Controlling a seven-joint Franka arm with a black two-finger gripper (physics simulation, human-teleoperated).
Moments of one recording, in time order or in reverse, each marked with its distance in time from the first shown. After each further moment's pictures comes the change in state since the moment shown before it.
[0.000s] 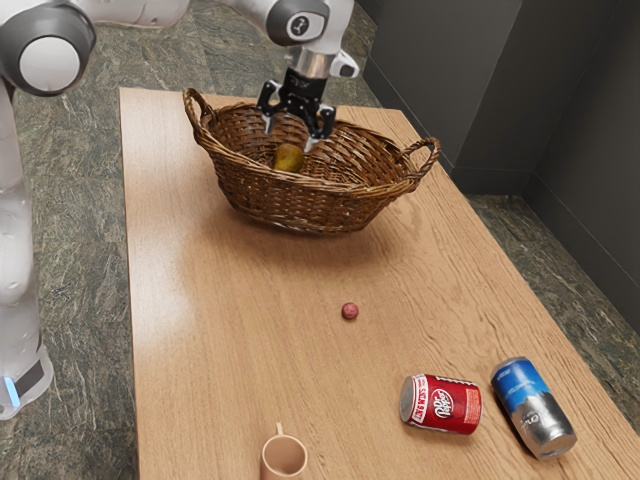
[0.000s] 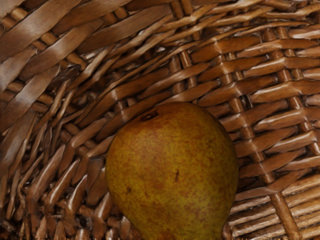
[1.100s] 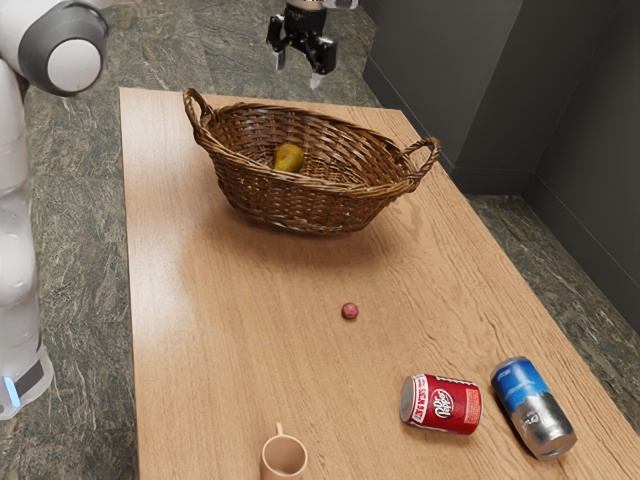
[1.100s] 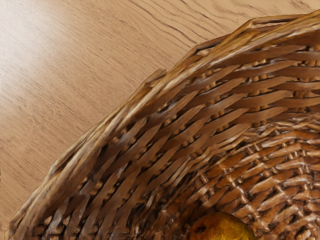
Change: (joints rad) arm 0.054 0.052 0.067 0.276 -0.021 -0.061 0.396
